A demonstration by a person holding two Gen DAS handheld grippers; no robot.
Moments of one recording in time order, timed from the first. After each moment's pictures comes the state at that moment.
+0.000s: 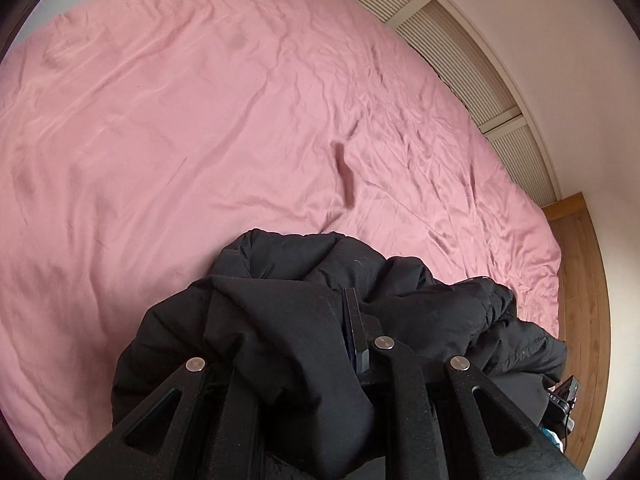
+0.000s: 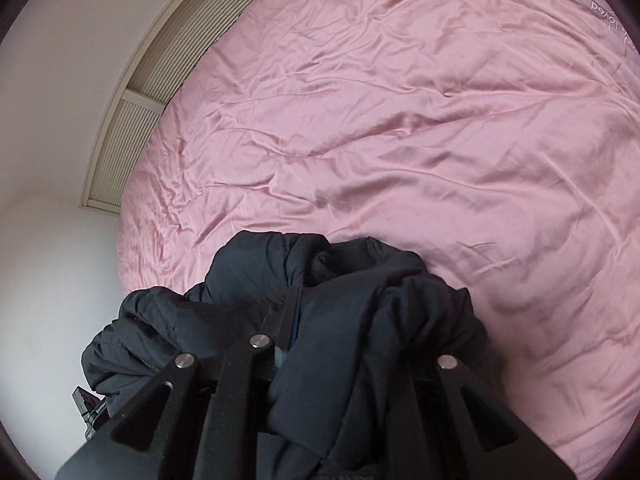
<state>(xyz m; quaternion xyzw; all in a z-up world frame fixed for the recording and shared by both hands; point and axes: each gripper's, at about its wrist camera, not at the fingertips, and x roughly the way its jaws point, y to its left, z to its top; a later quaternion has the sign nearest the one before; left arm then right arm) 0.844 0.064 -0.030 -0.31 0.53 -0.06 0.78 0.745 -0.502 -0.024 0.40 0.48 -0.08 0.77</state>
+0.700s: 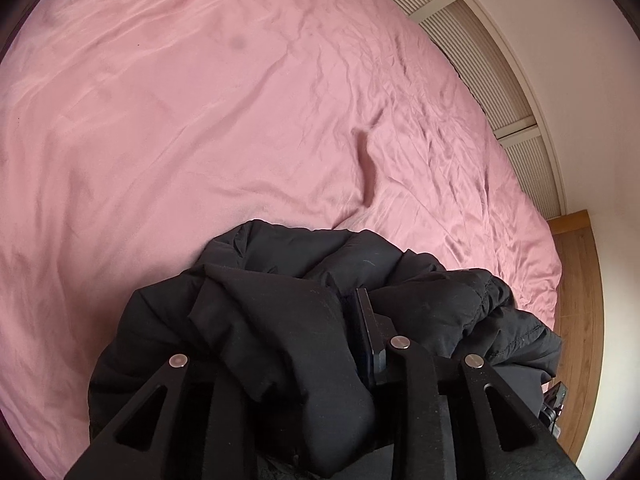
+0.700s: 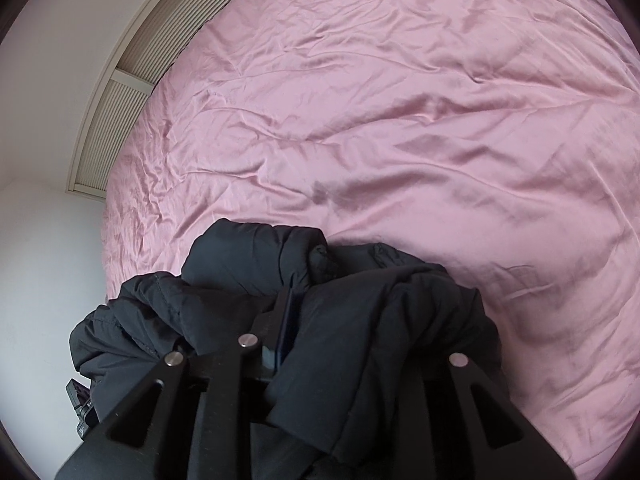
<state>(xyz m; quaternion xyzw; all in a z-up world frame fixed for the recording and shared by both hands) 0.849 0.073 -0.056 -0.36 0.54 -0.05 0.76 0.779 -0.494 -0.053 0.39 0.51 -0.07 0.77</state>
